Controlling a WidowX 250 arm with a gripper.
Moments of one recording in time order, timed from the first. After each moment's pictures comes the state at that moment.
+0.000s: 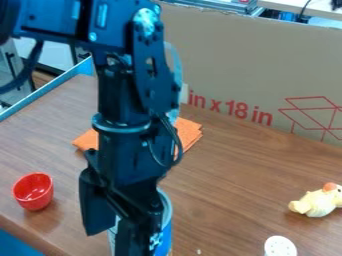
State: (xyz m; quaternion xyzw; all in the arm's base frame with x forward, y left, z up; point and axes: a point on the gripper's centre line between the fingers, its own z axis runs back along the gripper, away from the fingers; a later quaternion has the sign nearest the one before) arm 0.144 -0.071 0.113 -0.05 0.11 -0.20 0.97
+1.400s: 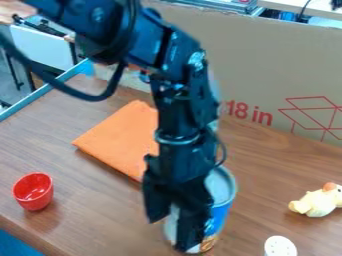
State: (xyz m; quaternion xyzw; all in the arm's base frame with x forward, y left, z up) arm 0.221 -0.089 0.067 -0.07 0.05 -0.21 0.97
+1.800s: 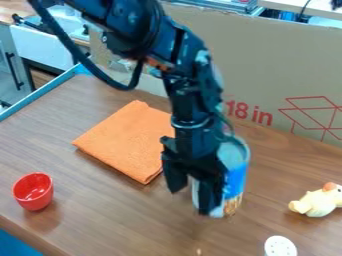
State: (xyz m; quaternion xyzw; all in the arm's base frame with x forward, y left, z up) arm 0.282 -0.073 0.047 -0.06 -0.01 -0.16 0.99
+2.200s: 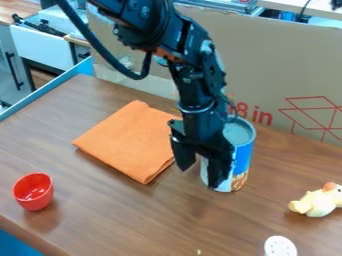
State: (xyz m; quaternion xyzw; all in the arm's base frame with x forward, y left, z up) arm 0.320 -0.067 0.050 -0.05 -0.06 -0.13 0.99
